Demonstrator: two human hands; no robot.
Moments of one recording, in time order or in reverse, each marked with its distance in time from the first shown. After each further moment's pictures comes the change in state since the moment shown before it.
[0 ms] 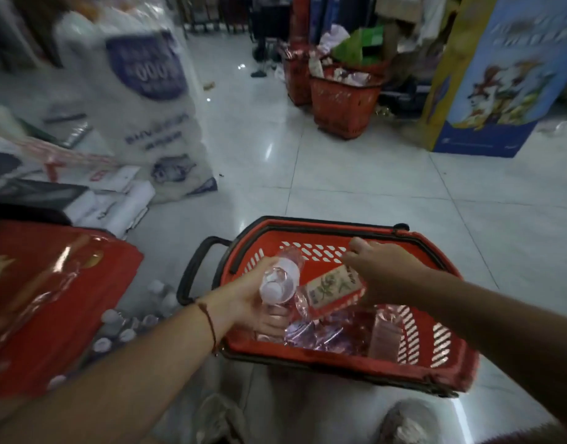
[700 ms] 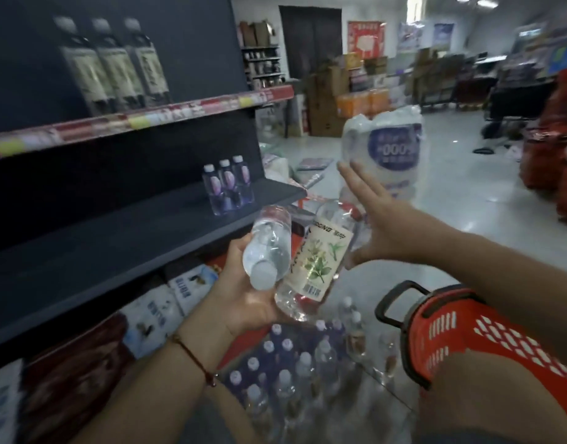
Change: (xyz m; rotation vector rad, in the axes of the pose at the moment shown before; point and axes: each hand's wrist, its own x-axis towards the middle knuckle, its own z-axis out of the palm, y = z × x) left_hand -0.372 -0.162 -0.060 -0.623 0.178 0.908; right_hand -0.027 -0.236 -0.243 0.499 0.490 -0.775
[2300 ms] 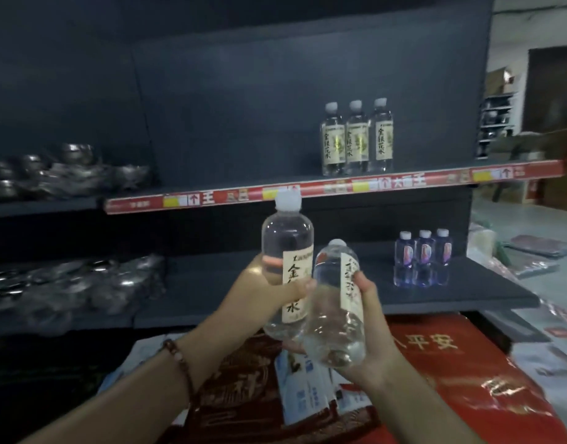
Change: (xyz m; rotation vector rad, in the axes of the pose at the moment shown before) left_hand -0.175 0.121 -0.073 0.829 1.000 0.811; right_hand 0.153 -0.241 0.137 2.150 -0.892 0.114
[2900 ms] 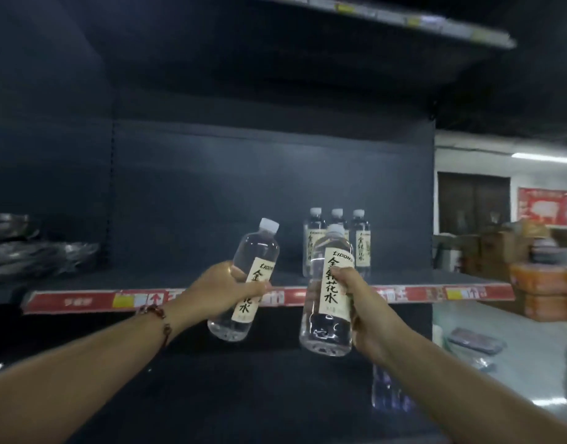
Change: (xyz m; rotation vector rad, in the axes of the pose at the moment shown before) left_hand 0.194 0.072 -0.109 0.396 0.003 0.191; right_hand 0.112 -0.151 0.101 -0.587 0.379 -0.384
